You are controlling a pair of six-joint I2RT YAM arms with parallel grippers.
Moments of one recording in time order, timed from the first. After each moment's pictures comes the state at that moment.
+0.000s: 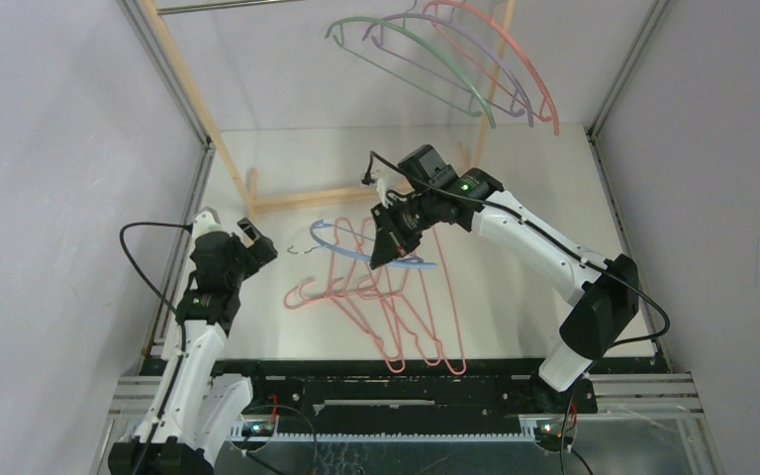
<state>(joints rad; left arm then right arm) 0.00 0.72 0.55 -0.33 -0.17 -0.52 0.75 1.64 1.61 -0.90 -0.69 0.14</state>
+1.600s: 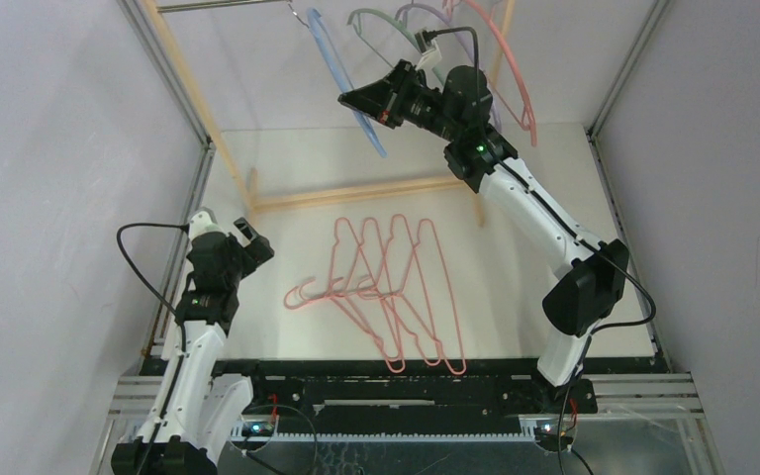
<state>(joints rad) 0.03 0.74 0.55 -0.30 -0.16 -0.50 0.56 1.78 1.86 0.09 -0.48 0.96</state>
